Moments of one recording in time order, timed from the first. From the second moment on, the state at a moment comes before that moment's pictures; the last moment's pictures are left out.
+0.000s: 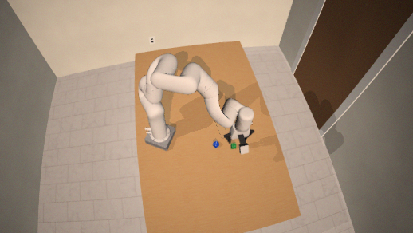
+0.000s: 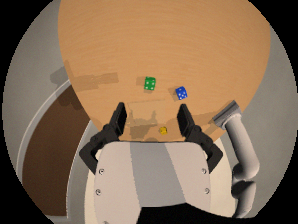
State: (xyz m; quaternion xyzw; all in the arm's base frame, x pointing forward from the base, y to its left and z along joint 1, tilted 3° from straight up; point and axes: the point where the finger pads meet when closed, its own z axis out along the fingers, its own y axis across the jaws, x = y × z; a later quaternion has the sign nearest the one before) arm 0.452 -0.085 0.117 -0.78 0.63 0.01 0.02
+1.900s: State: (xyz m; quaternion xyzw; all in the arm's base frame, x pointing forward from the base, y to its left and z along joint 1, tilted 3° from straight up) arm 0.456 -0.080 0.016 -0.78 0.63 0.01 0.02
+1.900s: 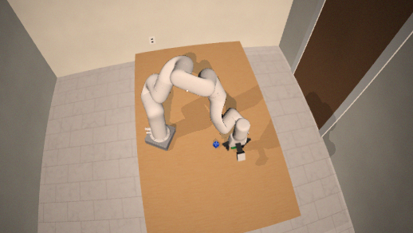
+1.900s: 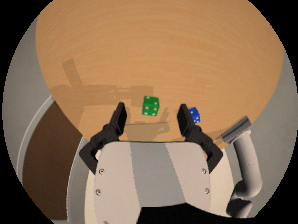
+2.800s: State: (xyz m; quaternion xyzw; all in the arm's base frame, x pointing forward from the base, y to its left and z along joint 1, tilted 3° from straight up) arm 0.379 -0.074 0.013 -0.78 0.63 0.01 0.03
